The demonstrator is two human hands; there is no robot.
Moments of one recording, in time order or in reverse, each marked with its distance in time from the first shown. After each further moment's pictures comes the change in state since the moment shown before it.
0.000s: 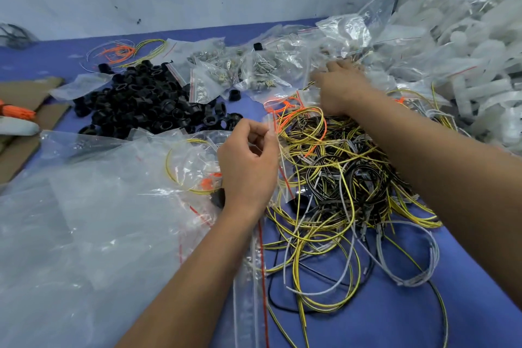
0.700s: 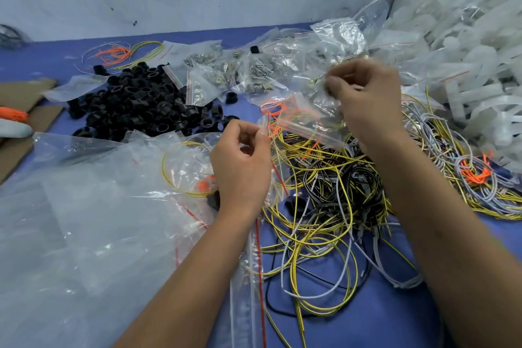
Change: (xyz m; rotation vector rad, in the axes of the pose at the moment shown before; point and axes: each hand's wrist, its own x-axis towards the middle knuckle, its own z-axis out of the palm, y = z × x) left_hand 0.001 0.005 -0.002 -0.044 0.068 -0.021; right_hand -0.087 -0.009 -0.003 1.284 0.595 0.074
